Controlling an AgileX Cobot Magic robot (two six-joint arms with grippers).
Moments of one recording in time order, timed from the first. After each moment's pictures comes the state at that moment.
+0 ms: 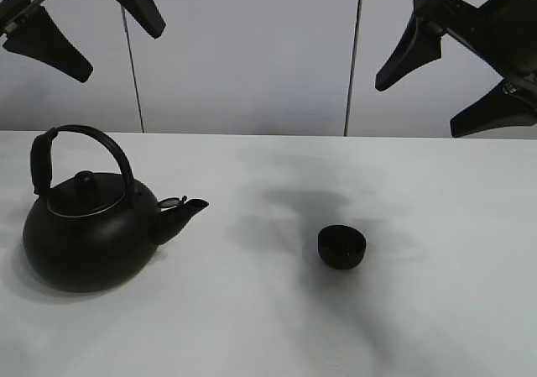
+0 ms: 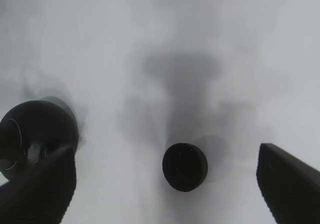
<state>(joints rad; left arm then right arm) -0.18 1.79 -1.54 -0.60 1.07 0.24 0.04 1.57 -1.03 0.77 0.63 -0.44</state>
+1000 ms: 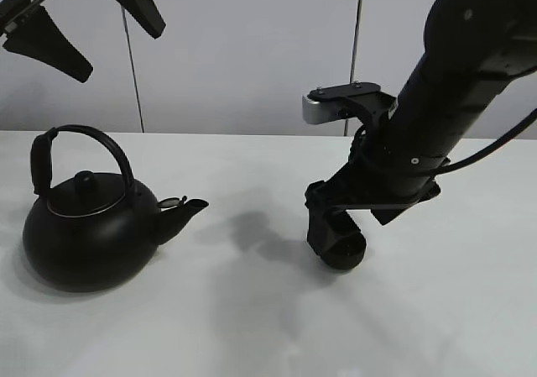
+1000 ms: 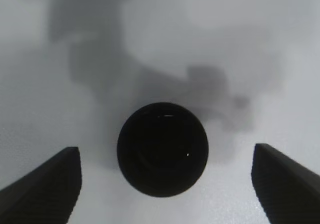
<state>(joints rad) -0.18 1.79 -1.54 -0.60 1.07 0.24 0.42 1.86 -1.03 0.14 0.40 -0.31</state>
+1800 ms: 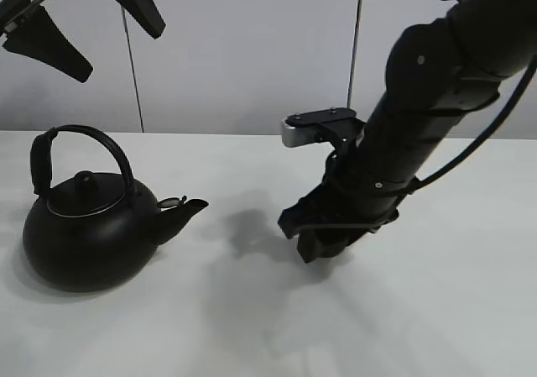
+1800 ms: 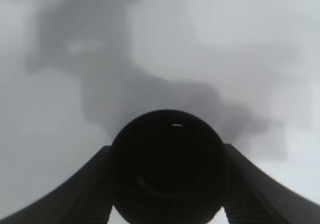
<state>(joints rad) -0.18 1.79 -1.54 -0.60 1.07 0.24 0.46 1.97 -1.09 0.15 0.34 -0.26</state>
